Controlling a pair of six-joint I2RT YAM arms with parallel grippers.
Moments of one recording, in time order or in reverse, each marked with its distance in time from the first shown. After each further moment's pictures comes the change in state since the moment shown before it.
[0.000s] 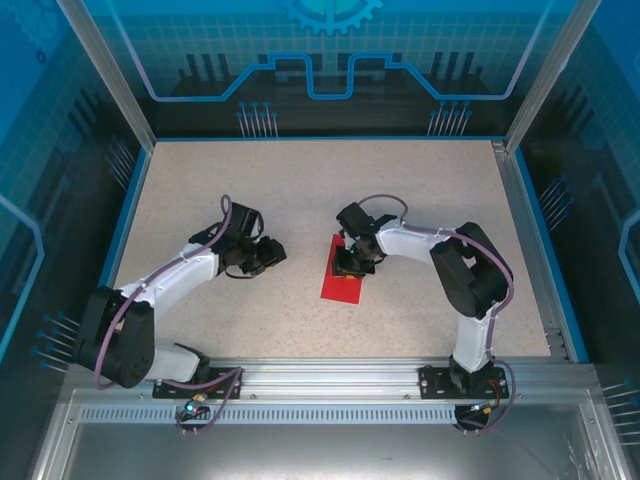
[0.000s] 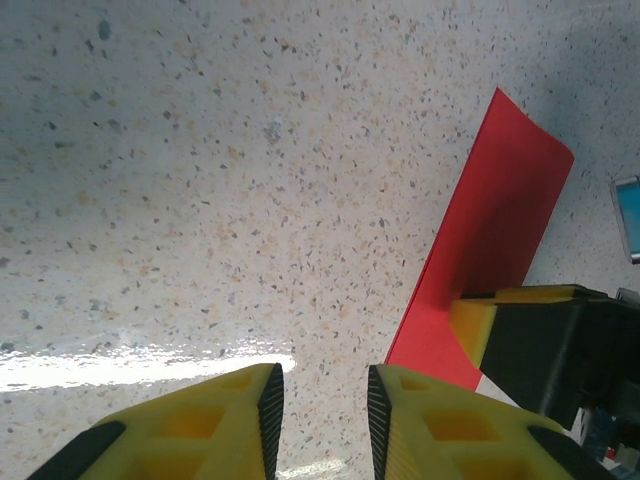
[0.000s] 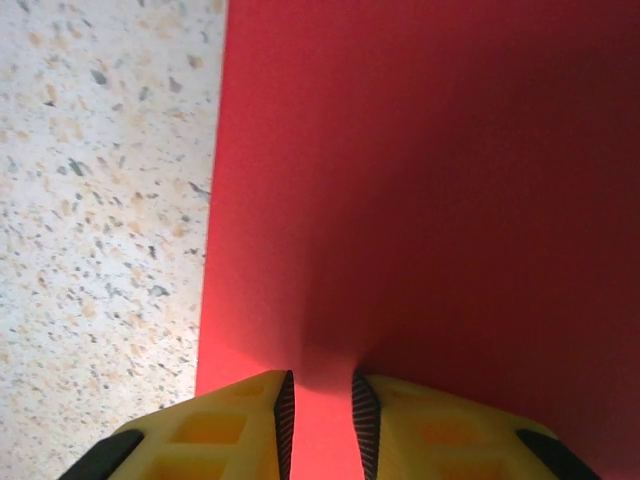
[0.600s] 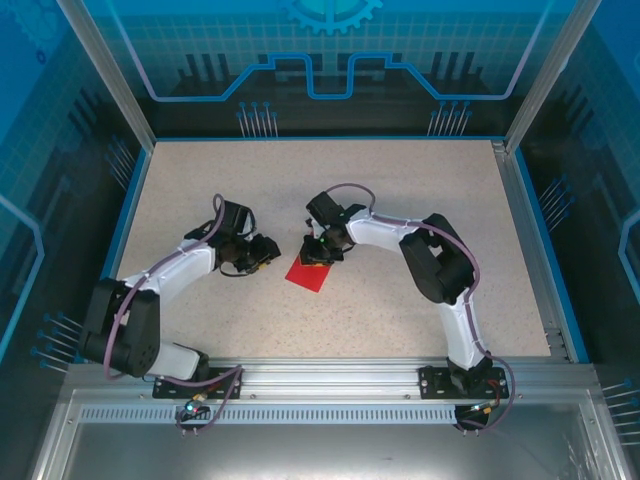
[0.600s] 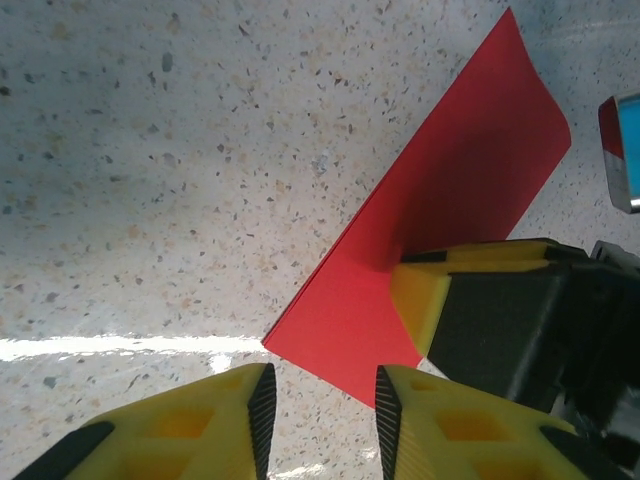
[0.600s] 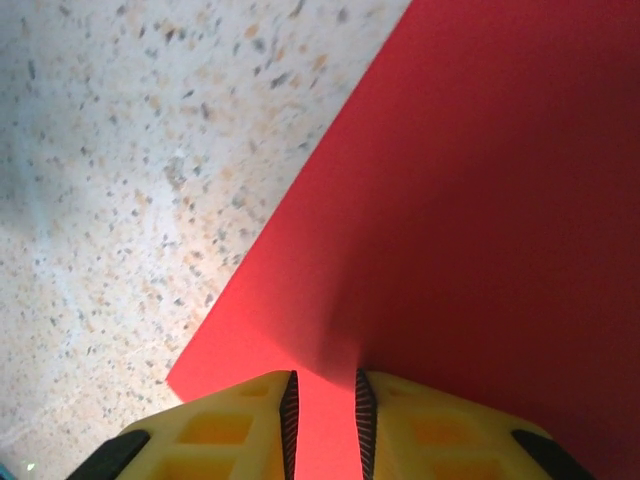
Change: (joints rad) left arm 0.089 0.061 -0.009 0.029 0.079 0.023; right arm 0.076 0.220 0.303 0.011 -0.077 -0.023
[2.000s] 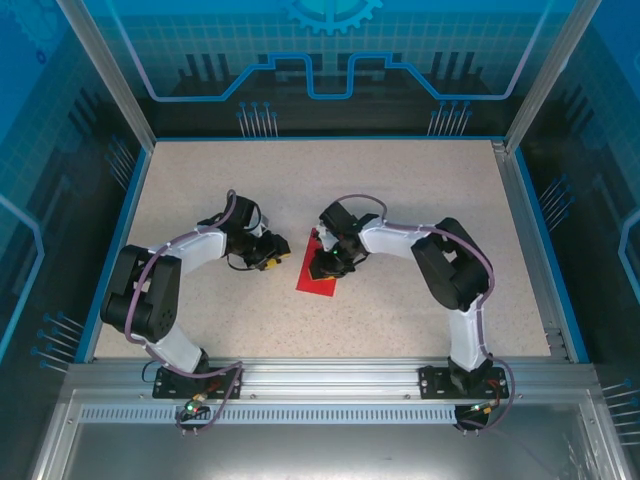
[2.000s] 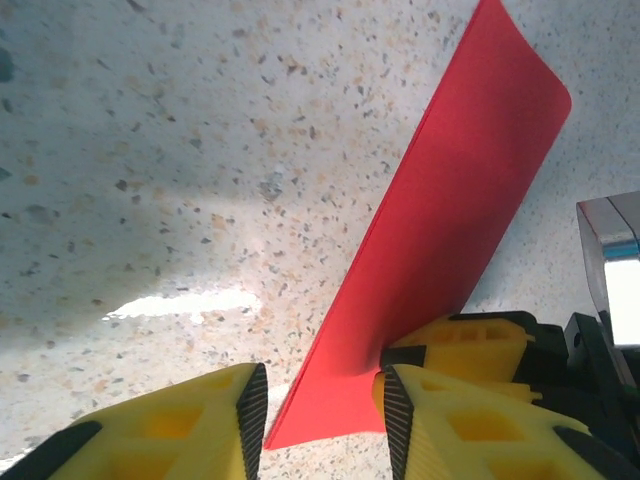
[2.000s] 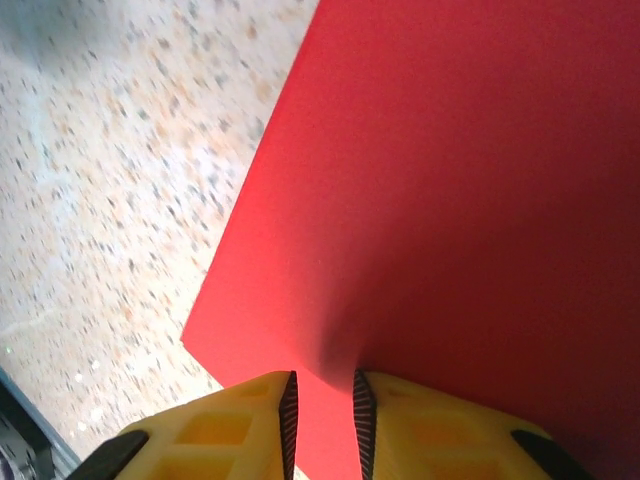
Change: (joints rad) left arm 0.018 0.201 0.082 0.050 0.167 0.053; right arm -0.034 -0.119 -0.210 0.023 -0.109 -0.164
